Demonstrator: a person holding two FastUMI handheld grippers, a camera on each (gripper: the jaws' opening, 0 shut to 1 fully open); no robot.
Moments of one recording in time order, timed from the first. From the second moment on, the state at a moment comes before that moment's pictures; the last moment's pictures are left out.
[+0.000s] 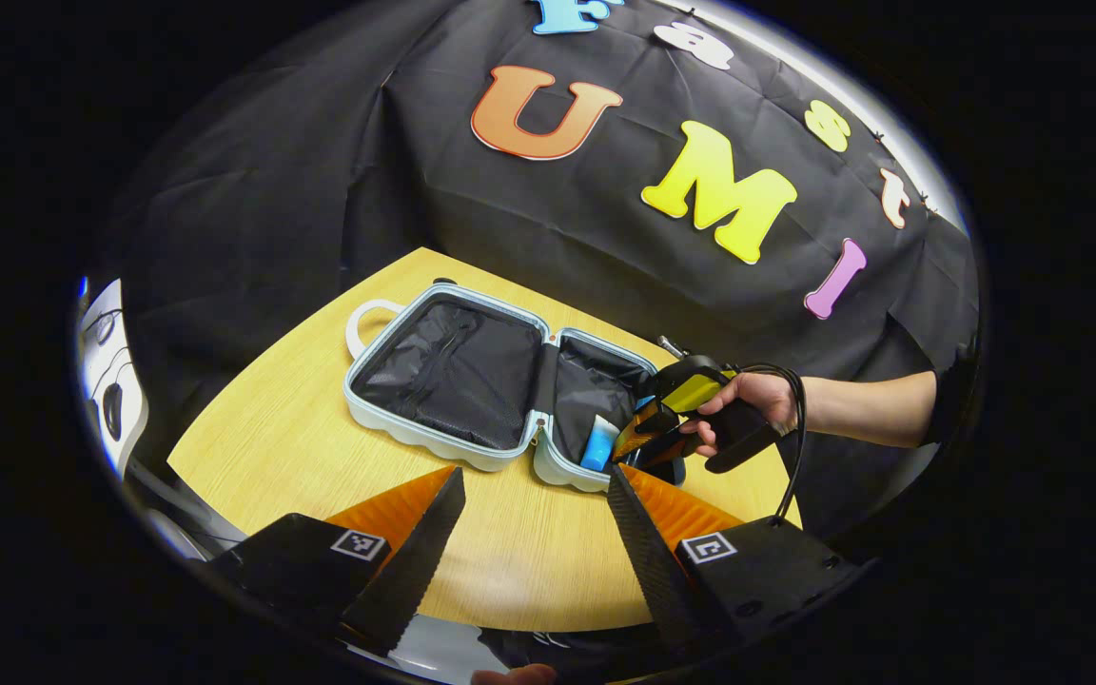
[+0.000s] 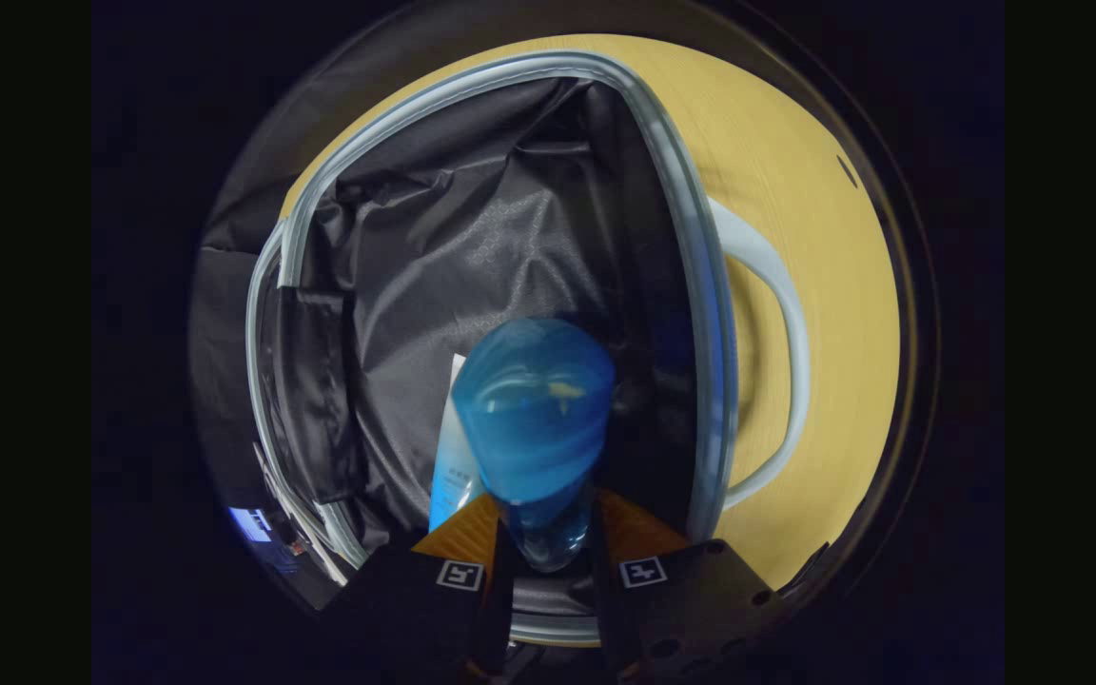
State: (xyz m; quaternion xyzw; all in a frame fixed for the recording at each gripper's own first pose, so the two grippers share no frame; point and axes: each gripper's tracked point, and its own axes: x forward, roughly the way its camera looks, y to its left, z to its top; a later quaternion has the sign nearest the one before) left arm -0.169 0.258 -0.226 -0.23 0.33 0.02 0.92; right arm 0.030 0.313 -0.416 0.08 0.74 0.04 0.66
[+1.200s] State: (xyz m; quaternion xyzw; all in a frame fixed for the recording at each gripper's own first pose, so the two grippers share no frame) left arm -0.021 0.480 -0.324 -0.23 0.34 0.14 0.90; right arm 0.002 0.209 -0.114 0.04 0.28 0.23 0.93
